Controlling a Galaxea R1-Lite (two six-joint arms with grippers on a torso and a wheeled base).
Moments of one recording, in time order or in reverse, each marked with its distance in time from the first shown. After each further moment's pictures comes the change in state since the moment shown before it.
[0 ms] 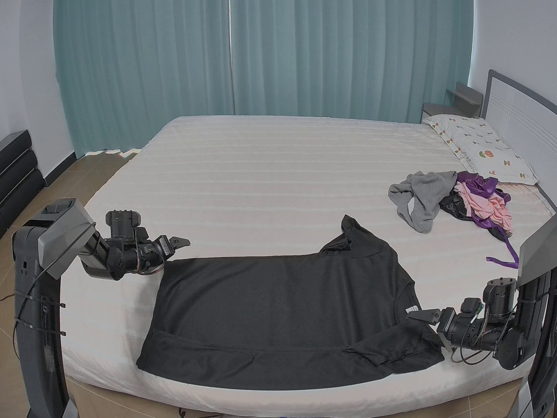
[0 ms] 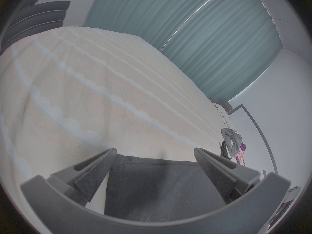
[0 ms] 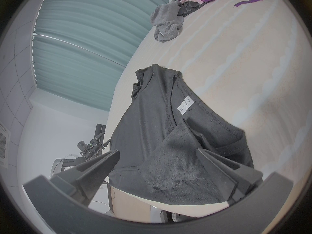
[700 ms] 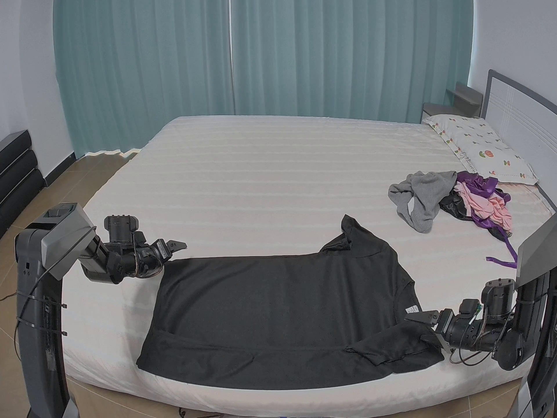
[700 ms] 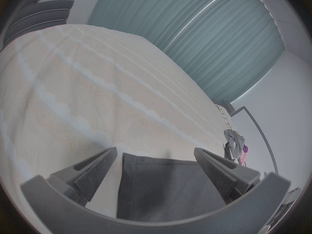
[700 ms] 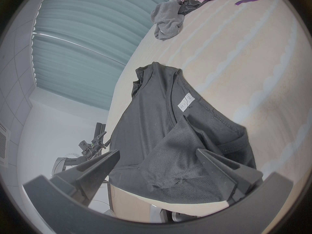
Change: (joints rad) left arm 0.018 0.034 -0.001 -0.029 0.003 -0.006; right arm 0.012 0.007 0.000 0.000 -0.001 0.000
